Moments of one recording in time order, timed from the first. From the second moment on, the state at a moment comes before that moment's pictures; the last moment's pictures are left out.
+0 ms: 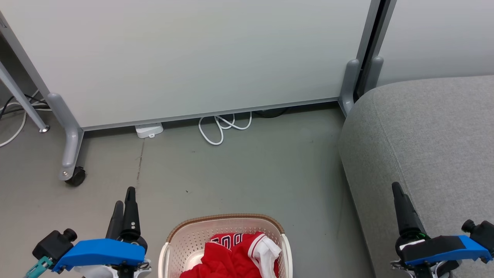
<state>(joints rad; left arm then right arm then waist) -0.04 0.06 -0.01 0.23 -1.02 -0.08 -0.03 -0.05 -0.04 -0.05 0.23 1.01 0.13 -0.03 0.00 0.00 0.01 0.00</state>
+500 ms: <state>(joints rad) -0.04 0.06 -0.05 0.22 -0.80 -0.07 -0.08 -0.05 -0.04 -0.04 0.23 0.76 0.13 -0.08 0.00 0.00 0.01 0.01</state>
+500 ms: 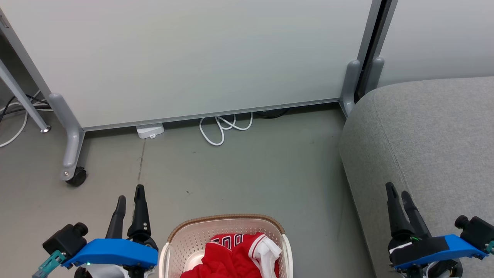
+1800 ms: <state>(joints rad) -0.04 0.06 -0.10 0.27 -0.45 -0.08 -0.19 -0.04 -0.04 -0.02 0.21 0.34 0.13 -0.17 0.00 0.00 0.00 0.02</state>
